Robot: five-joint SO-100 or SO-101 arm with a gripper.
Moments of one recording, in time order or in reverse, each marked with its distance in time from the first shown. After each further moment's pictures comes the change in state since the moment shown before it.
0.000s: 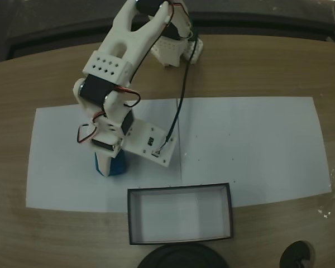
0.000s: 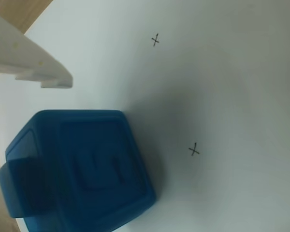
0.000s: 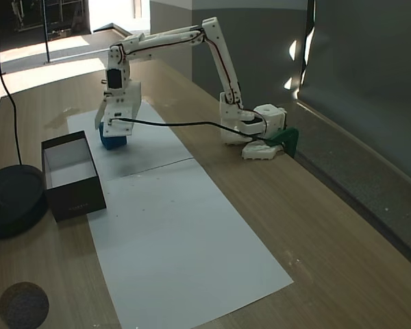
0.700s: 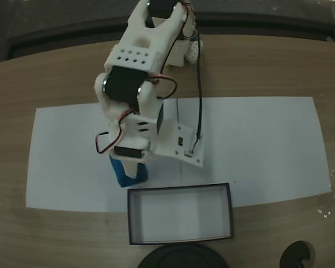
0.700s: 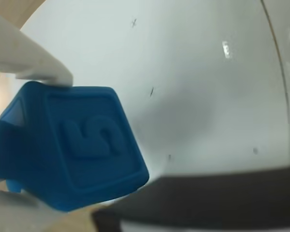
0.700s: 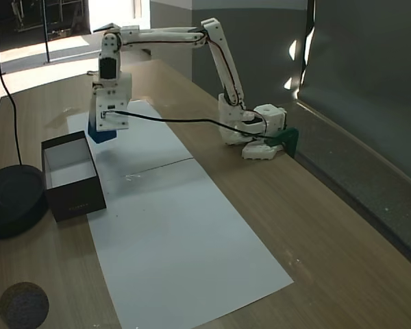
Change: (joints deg) arm -12.0 3.4 -17.1 10.9 0.0
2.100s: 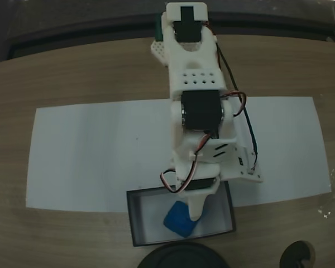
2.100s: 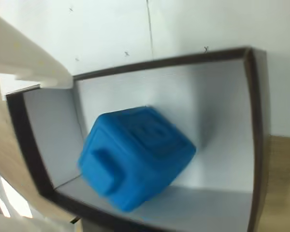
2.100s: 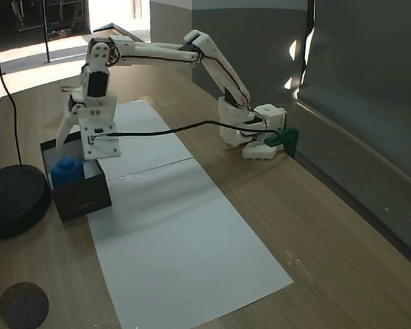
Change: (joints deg) arm -16.1 -15.9 -23.8 1.2 4.0
